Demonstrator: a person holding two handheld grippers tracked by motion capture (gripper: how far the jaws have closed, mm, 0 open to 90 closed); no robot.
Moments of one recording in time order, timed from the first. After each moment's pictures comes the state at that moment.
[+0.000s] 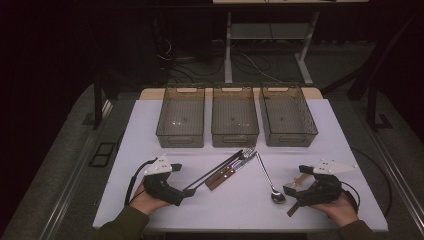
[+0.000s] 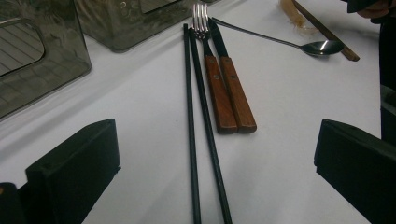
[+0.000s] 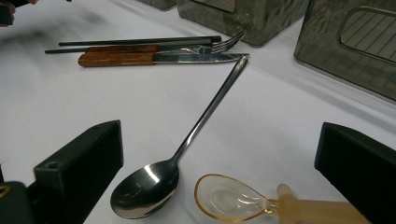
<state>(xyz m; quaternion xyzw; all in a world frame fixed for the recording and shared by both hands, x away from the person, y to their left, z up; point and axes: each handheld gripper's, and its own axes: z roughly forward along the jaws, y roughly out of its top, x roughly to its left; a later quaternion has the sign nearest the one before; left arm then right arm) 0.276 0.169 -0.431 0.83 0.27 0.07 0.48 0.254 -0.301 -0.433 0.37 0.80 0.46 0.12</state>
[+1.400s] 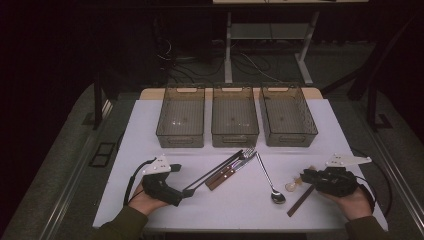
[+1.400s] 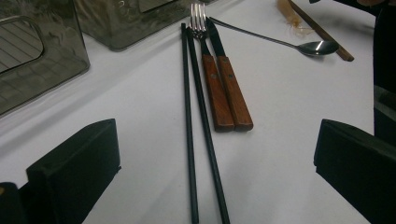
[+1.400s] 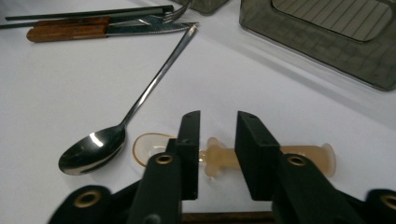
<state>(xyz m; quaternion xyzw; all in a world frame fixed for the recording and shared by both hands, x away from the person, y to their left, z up) 0.276 0.172 -0.430 0.83 0.27 0.06 0.49 0.264 -0.337 -0.424 0.41 0.81 0.40 0.12</state>
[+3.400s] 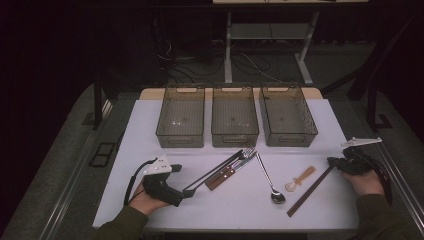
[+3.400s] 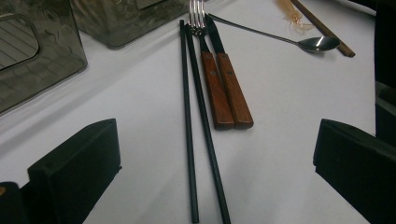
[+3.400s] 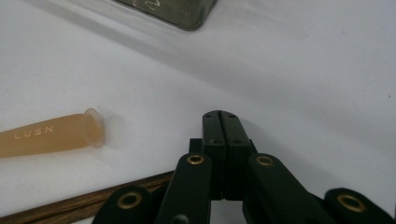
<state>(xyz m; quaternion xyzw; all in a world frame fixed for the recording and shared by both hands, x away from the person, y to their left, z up) 0.276 0.170 -0.431 0.83 0.27 0.06 0.48 0.325 -0.410 -0.443 0.52 0.79 0.28 0.17</state>
